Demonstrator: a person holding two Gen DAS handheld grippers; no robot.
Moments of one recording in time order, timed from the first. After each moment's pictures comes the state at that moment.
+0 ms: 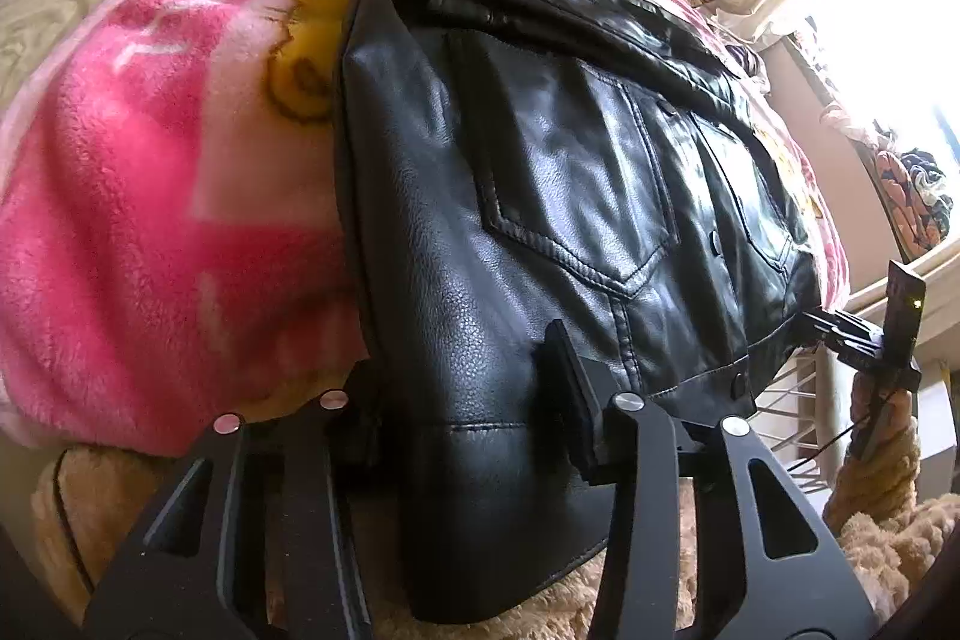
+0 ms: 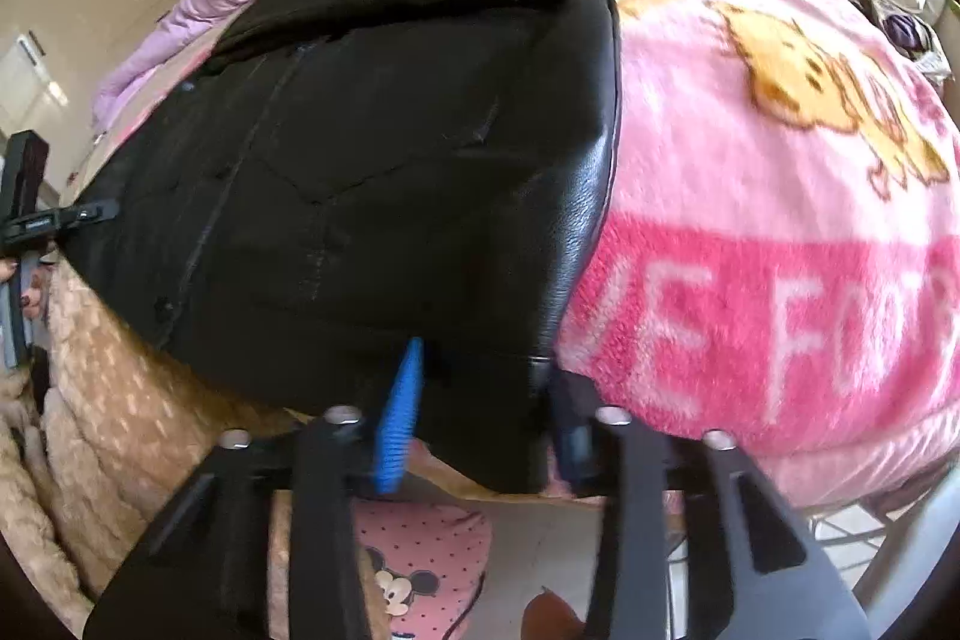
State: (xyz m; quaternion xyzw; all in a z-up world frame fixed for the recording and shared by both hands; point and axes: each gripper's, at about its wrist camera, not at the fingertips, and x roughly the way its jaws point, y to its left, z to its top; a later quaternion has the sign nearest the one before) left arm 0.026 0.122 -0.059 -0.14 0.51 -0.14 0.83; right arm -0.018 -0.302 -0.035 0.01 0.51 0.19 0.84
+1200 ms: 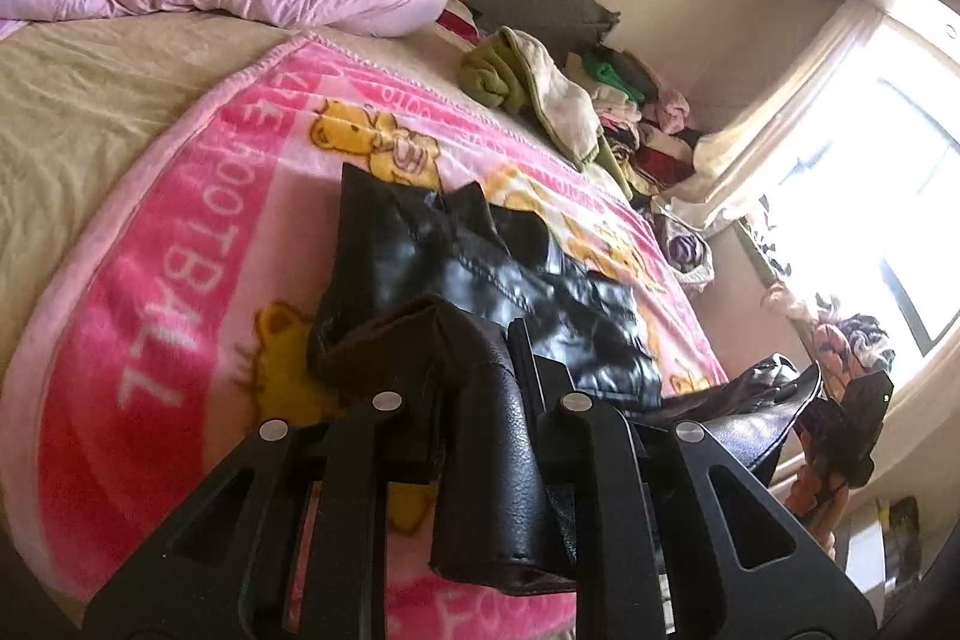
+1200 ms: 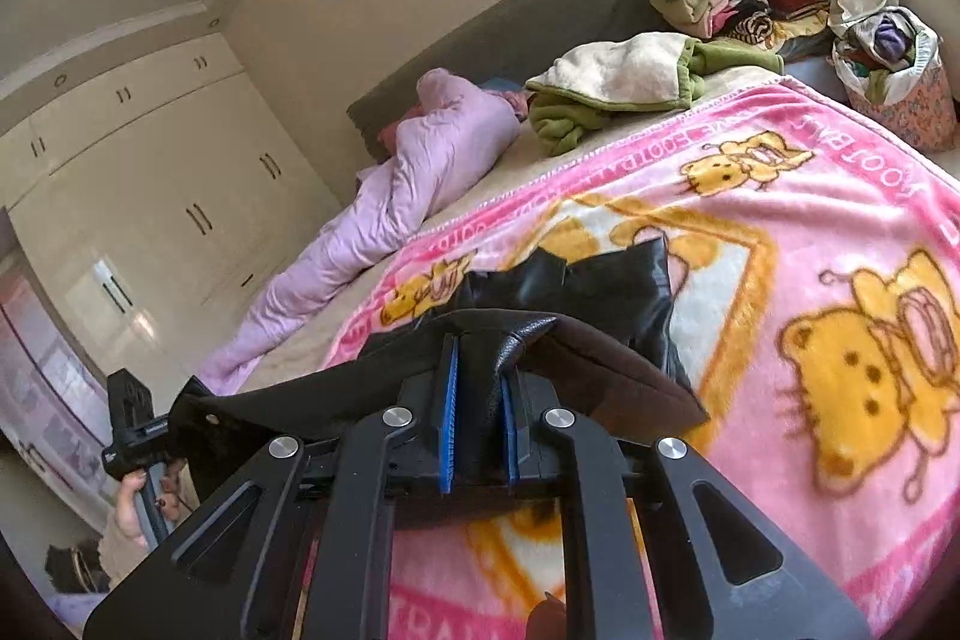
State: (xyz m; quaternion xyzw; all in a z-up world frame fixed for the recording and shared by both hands) left arm 0.118 0.166 0.069 -0.27 0.34 -0.14 0.89; right arm 0.094 -0.317 0.116 0.22 0.27 0.22 0.91
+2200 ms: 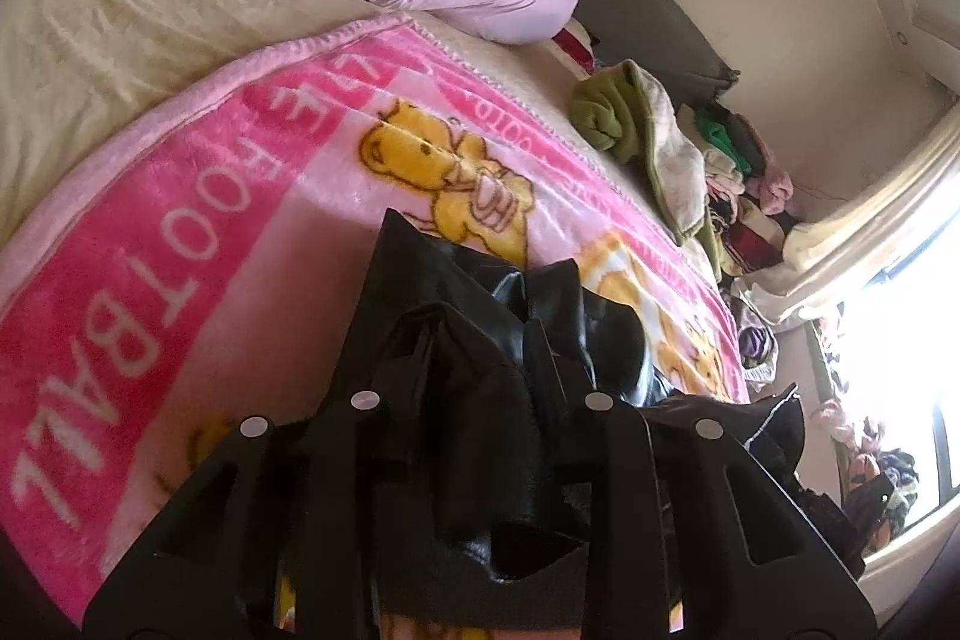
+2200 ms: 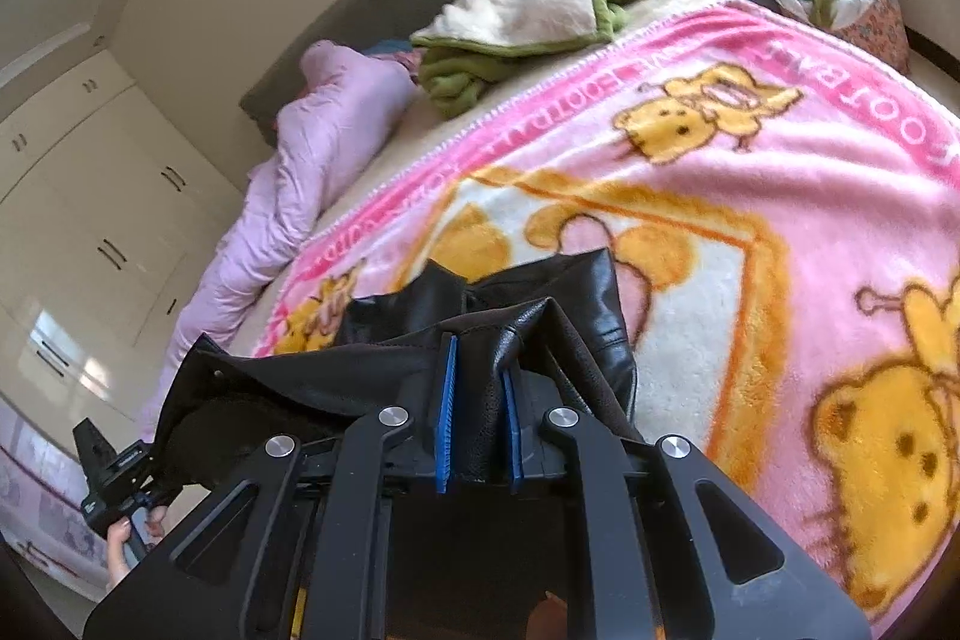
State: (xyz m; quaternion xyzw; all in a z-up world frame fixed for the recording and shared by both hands) left arm 0.254 0.167 0.023 -0.34 0.35 -0.01 0.87; right arm 0.259 -0.316 0.057 0.26 0.37 0.13 0.88
